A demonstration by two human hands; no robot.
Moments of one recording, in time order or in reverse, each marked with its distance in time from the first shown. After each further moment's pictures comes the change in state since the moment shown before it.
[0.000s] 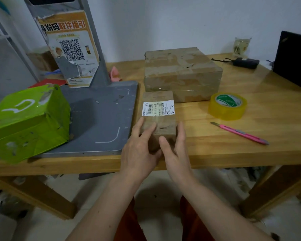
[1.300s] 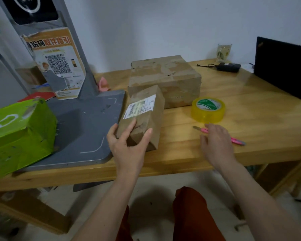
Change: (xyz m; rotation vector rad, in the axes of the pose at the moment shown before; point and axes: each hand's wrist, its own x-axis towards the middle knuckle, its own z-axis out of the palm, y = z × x) left_hand 0.010 0.040 0.013 -0.637 0.325 -0.270; right_hand 0.043 0.010 -0.154 -1.170 0.232 0.067
